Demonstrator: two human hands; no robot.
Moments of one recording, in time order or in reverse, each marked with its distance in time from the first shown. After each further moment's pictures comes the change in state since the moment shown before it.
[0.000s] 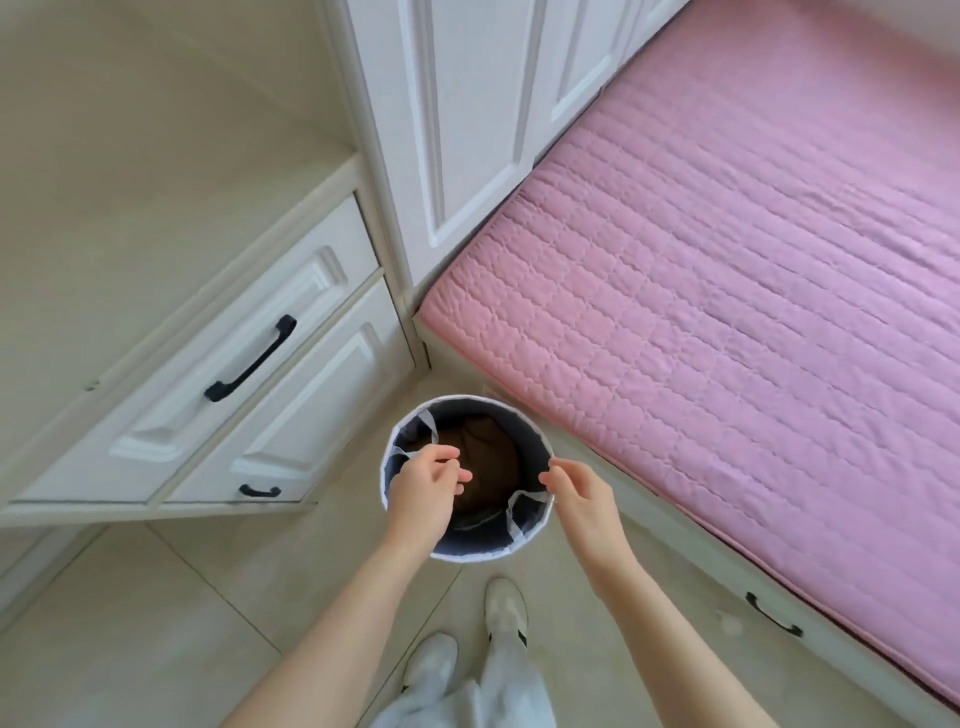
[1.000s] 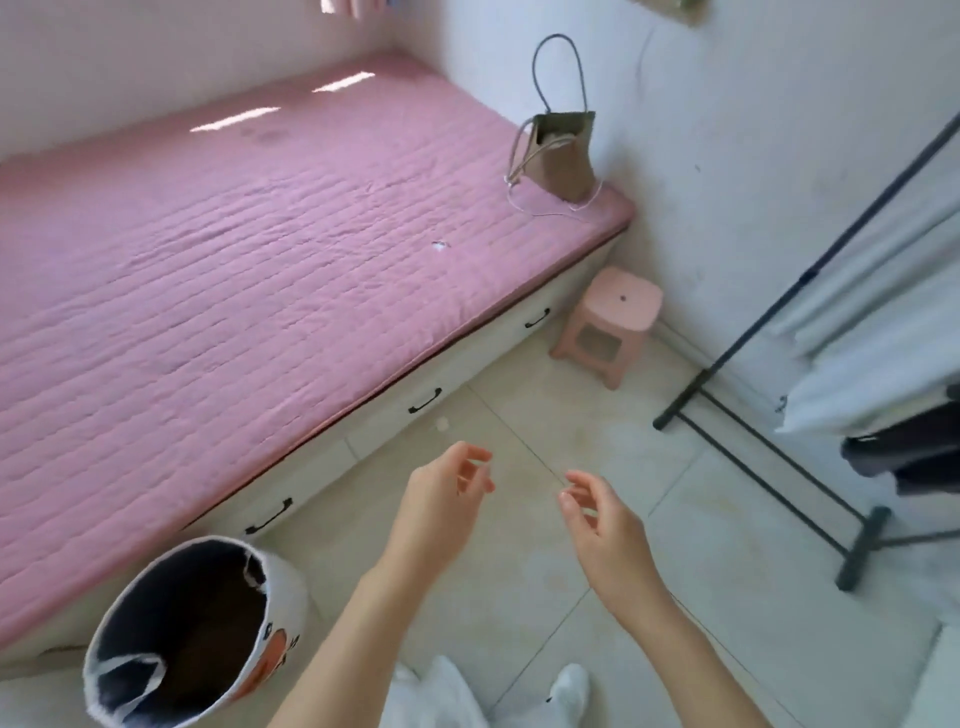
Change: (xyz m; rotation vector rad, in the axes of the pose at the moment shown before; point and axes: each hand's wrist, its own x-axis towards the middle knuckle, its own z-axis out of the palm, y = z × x) left_hand -0.471 0.012 0.136 0.755 -1.145 0.898; right_hand -0.527 0.218 -0.111 0.441 1.125 0.241
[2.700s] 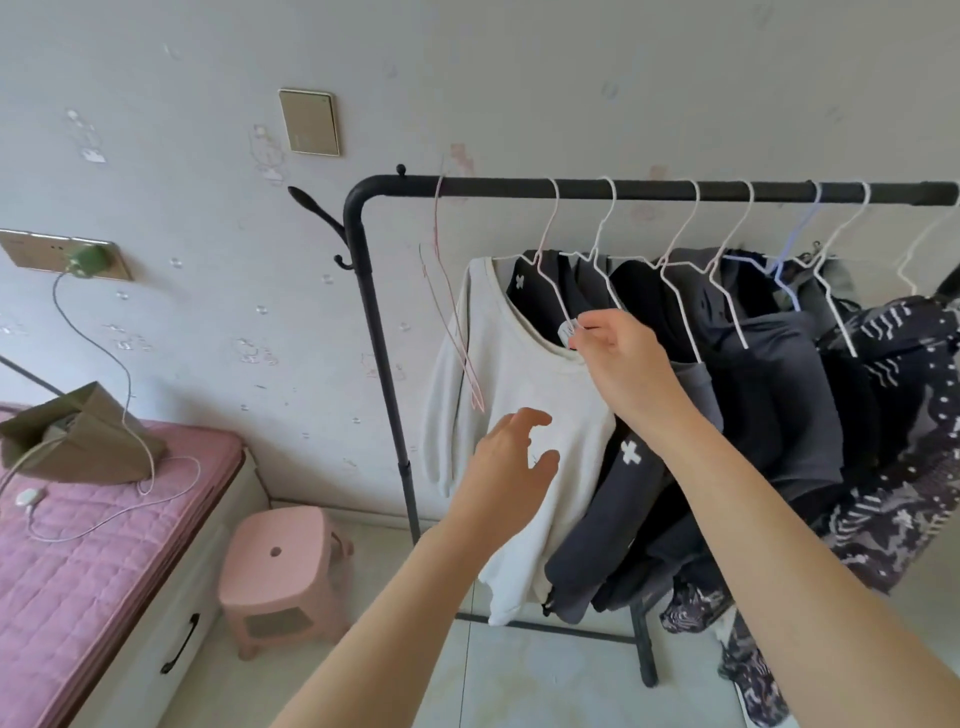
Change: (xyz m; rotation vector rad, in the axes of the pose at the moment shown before) left_hand 0.234 0.562 0.570 0.164 -0.640 0.730; right_hand 0.307 0.121 -0.729 0.049 0.814 0.054
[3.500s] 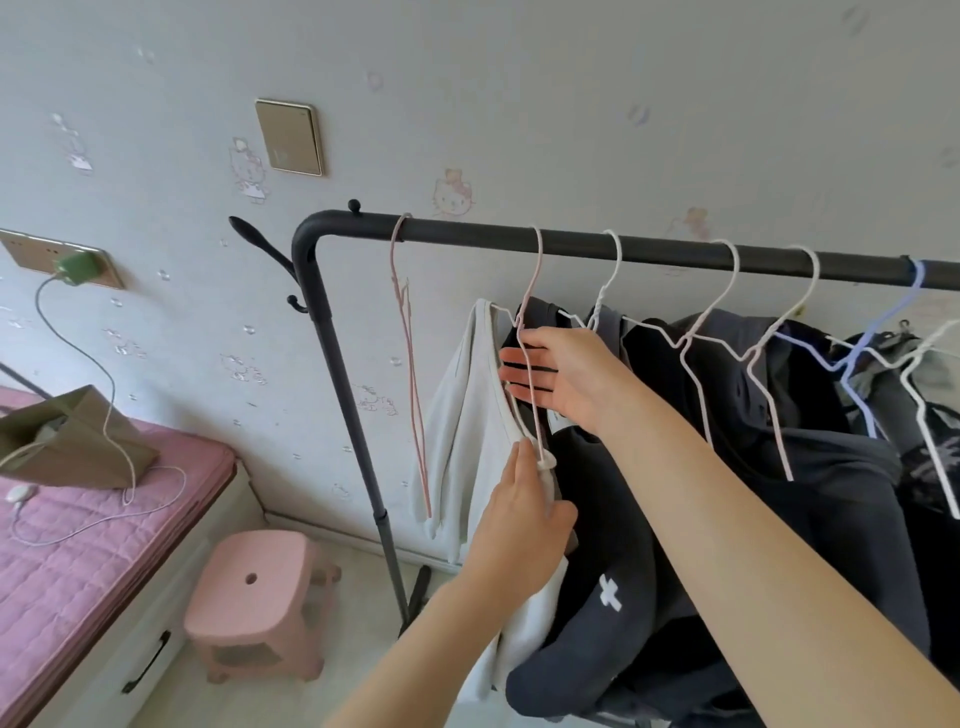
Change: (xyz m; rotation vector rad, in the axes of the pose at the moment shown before) left_hand 0.109 0.035 0.049 -0.085 -0.022 -0.181; right_hand 0.163 0.009 0.018 0.624 -0.370 0.463
